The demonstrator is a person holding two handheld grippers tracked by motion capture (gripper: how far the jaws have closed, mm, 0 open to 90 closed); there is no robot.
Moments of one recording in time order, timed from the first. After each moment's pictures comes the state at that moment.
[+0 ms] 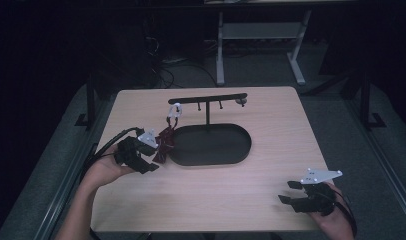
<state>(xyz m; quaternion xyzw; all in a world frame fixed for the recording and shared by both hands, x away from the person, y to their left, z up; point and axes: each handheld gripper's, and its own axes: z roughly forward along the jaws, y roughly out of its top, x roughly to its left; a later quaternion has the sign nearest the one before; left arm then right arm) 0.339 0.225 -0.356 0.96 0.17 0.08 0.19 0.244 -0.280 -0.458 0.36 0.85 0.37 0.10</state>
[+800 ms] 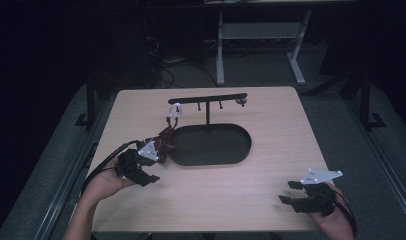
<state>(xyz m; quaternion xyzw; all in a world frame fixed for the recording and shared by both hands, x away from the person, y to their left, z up) 0.316 0.226 -0.379 0.96 0.17 0.08 0.20 0.244 -0.280 -0.459 0.36 0.85 0.37 0.10</state>
